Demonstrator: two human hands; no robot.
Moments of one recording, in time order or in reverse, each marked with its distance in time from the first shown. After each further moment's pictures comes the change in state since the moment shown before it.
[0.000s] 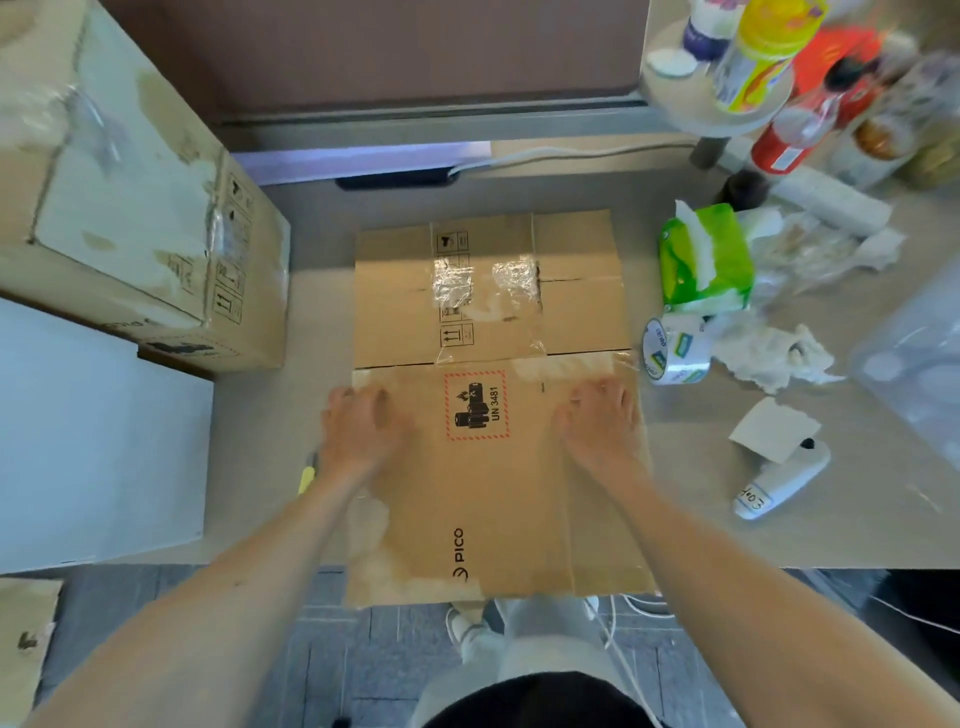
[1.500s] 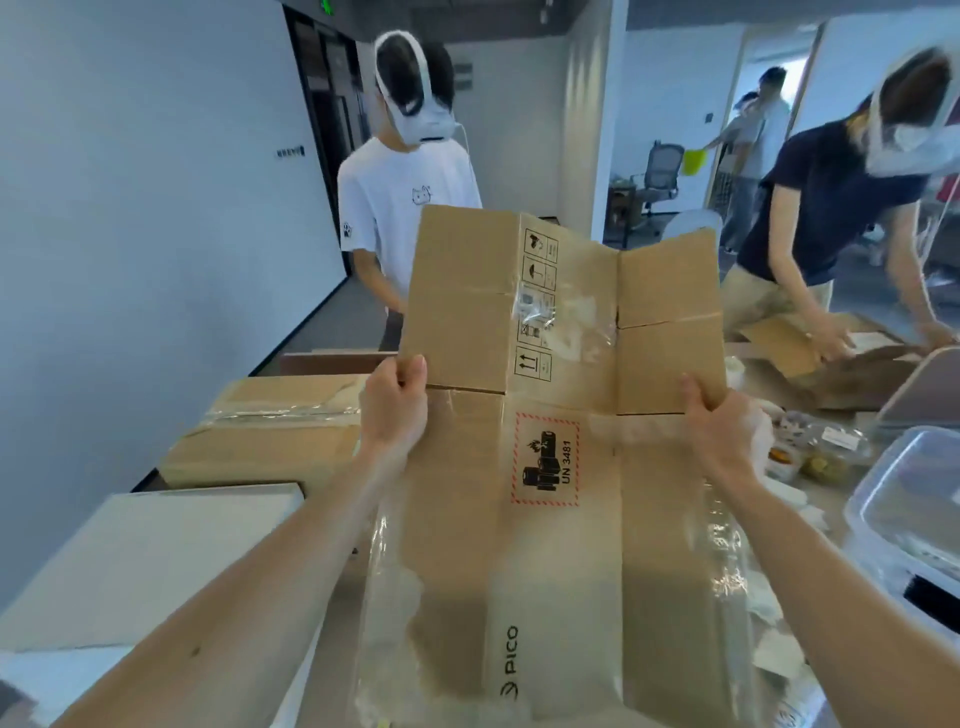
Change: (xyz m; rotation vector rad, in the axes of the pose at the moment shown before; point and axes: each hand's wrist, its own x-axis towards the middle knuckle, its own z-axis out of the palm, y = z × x) left_hand -0.179 0.093 -0.333 -0.846 0.697 0.449; right_hand -0.133 -0.106 -0.309 0.567 0.825 -0.103
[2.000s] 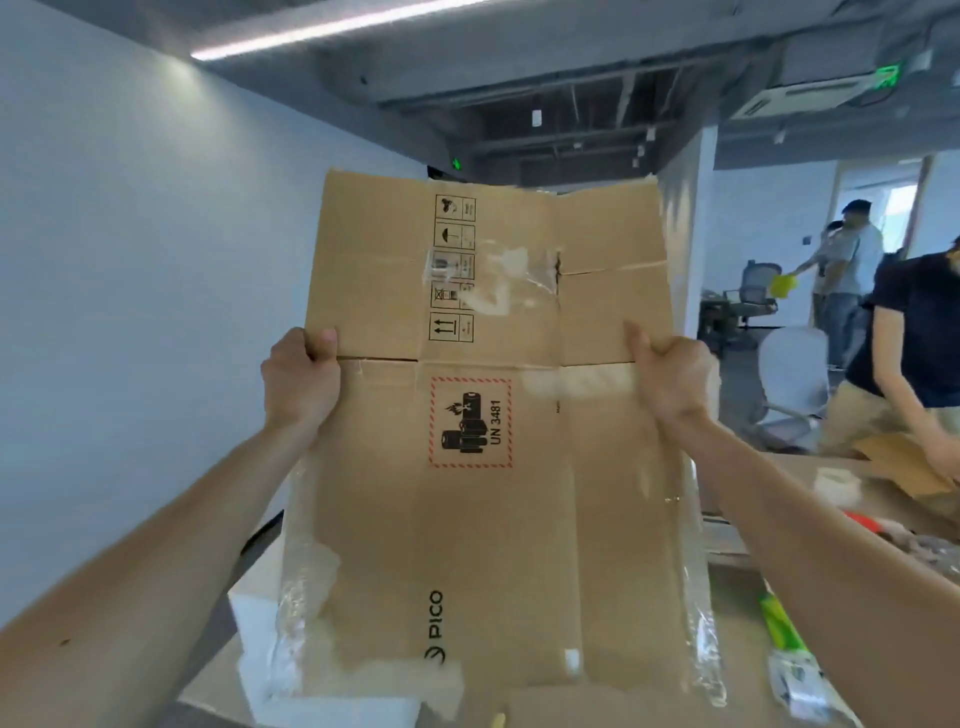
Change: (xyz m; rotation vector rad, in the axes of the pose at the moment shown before) left_hand -0.043 0.072 -0.303 0.156 0.480 0.143; right_hand -0.121 -0.229 -0.064 0.376 -0.127 -0.329
